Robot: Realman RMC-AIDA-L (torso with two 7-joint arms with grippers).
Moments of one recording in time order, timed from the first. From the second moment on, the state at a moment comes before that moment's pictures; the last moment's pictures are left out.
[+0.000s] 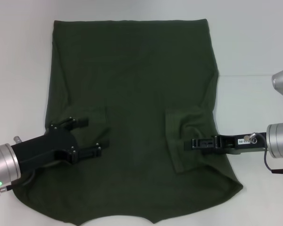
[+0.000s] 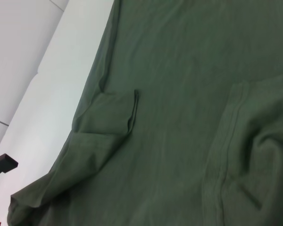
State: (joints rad) left arm -0.44 -2.16 0.67 0.71 1.85 1.39 -1.23; right arm 0.69 2.03 -0.86 -0.55 -2.14 -1.22 2.31
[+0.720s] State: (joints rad) left arm -0.44 -2.16 0.66 0.72 1.86 1.40 -1.26; right arm 0.68 2.02 -0.80 -0.58 -2.06 -1.20 2.21
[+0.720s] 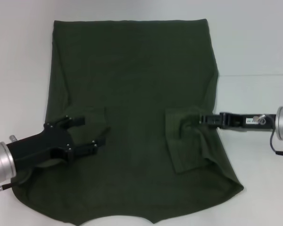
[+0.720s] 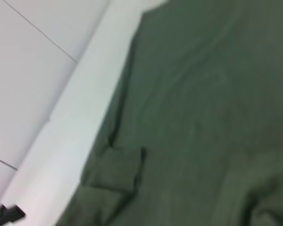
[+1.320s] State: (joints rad) left arm -0.28 -2.10 0.61 0.80 1.86 1.44 -1.39; right arm 0.69 2.08 -0.79 -0.56 -1.93 -1.17 2.01
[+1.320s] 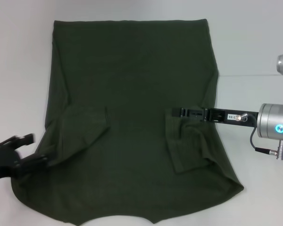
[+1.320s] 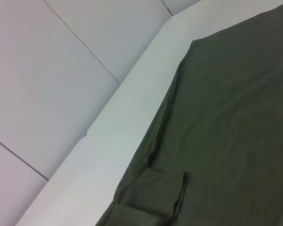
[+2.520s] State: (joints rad) left arm -0.24 -2.12 0.53 0.75 2.02 1.30 -1.43; right arm 0.73 2.07 -0.80 -0.54 -1.92 -1.16 2.02
